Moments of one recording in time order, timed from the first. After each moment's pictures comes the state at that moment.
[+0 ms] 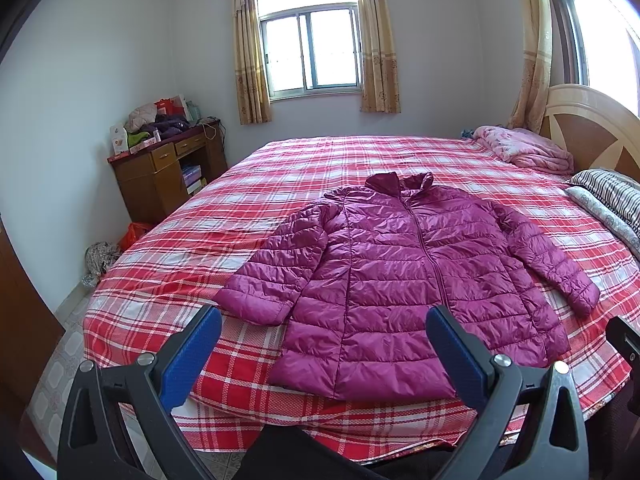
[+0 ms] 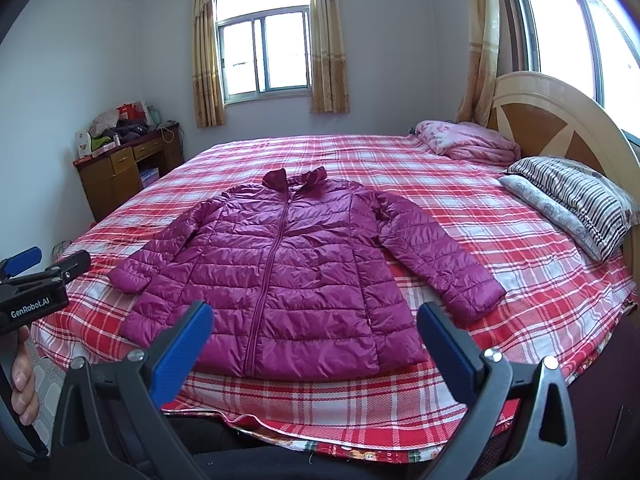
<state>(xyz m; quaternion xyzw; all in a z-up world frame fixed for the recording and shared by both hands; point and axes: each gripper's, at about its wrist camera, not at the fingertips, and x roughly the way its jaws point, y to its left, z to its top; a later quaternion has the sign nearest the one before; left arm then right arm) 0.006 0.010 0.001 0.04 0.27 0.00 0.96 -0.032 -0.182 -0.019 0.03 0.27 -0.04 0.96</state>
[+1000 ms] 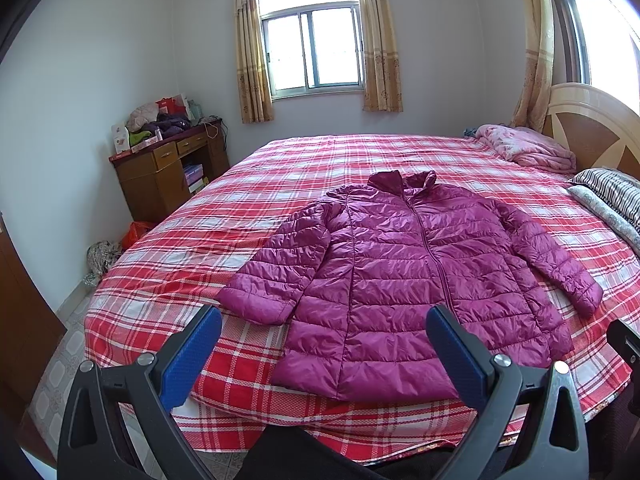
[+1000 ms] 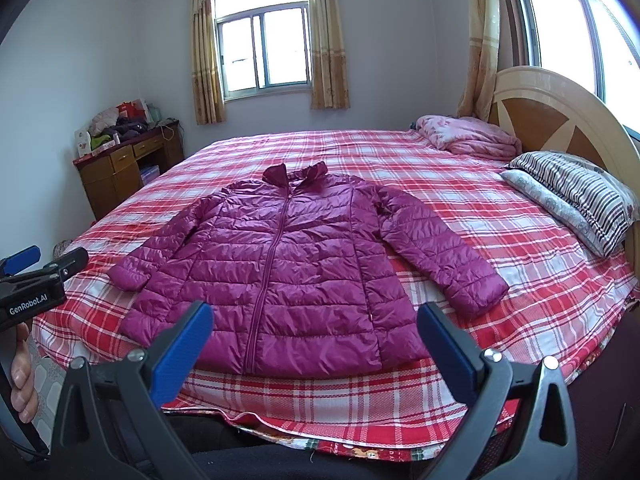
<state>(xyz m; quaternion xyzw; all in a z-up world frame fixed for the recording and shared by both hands) 0.009 0.014 0.000 0.04 0.27 0.00 0.96 -0.030 -0.180 -0.027 0.03 0.28 -0.04 0.96</state>
